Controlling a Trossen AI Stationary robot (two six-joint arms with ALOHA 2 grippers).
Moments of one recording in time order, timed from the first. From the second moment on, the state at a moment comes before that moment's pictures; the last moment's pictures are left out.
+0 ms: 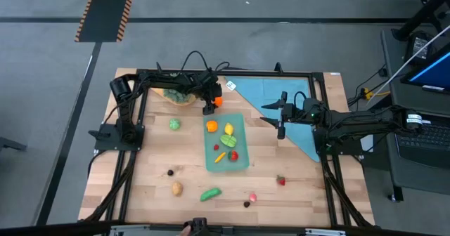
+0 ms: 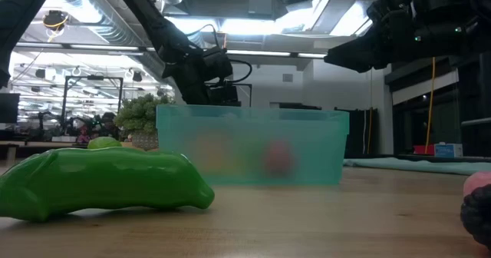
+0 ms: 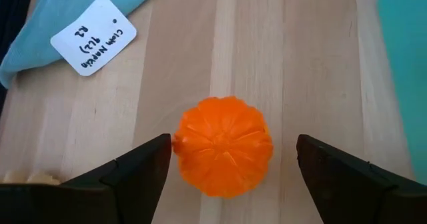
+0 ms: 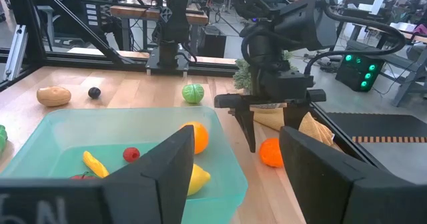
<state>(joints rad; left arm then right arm) 0.54 1.88 1.11 -0.24 0.16 0.44 -0.22 0.93 0.24 0.60 -0.07 -0.14</state>
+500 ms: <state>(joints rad) 0.55 1.93 1.11 -0.21 0.14 0.46 -0.22 0.93 0.24 0.60 -0.07 -0.14</state>
